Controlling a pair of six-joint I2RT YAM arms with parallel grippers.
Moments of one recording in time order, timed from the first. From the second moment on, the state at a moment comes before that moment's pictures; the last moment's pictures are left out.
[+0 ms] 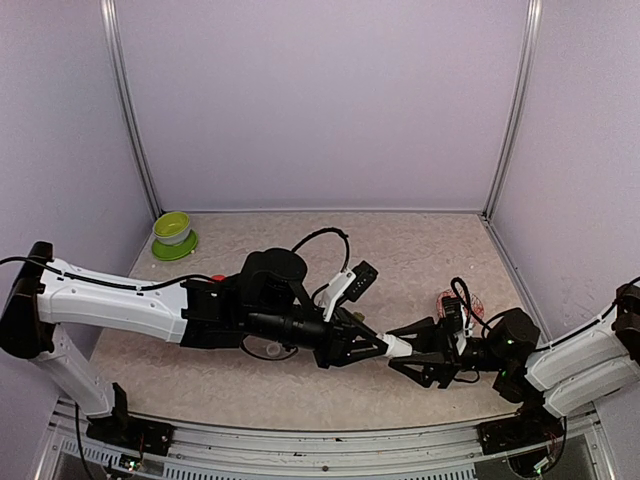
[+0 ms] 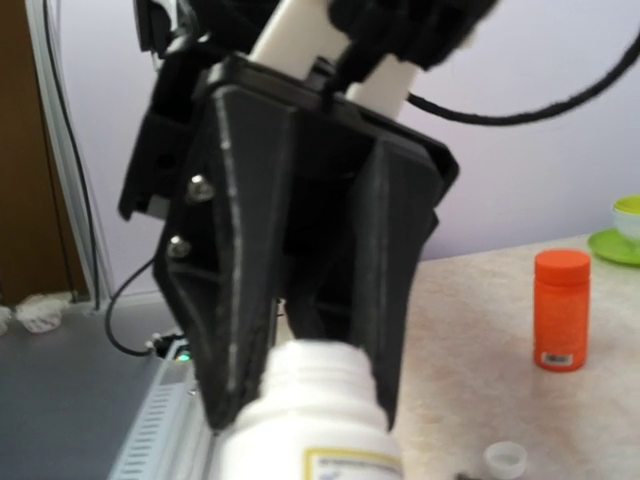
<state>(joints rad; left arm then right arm) -1.24 1.58 1.07 0.14 0.33 -0.41 0.92 1.25 0.09 1.38 -0.59 0.23</state>
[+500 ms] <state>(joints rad) -1.24 1.58 1.07 0.03 0.20 -0.41 0.92 1.22 0.09 1.30 -0.53 0.23</state>
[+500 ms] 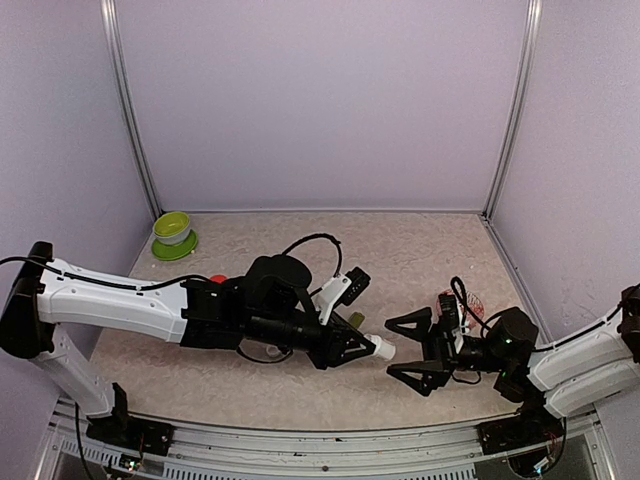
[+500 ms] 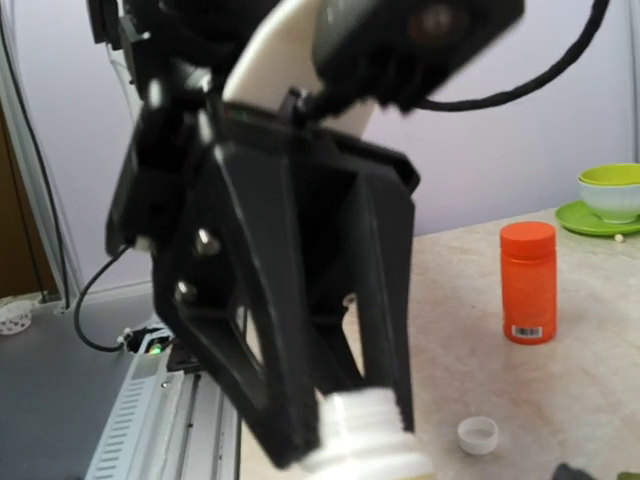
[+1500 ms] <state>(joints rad) -1.24 1.85 1.21 -0.37 -0.06 -0.33 0.92 0.86 0.07 0.87 -0.27 0.18</state>
